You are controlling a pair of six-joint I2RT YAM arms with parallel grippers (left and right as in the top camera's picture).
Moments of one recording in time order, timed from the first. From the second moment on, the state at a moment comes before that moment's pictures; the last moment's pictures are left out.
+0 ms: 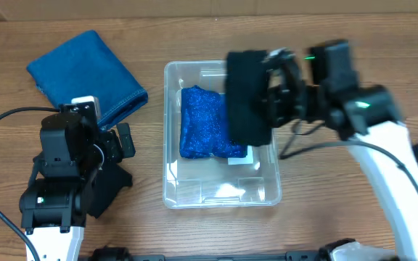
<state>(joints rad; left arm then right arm) 0.02 0.94 1.00 -0.82 0.00 -0.15 0.34 1.46 1.50 -1.00 -0.48 0.02</state>
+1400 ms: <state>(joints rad) 0.02 0.94 1.00 -0.84 0.00 -0.15 -1.13 1.46 0.86 -0.74 -0.29 0.49</state>
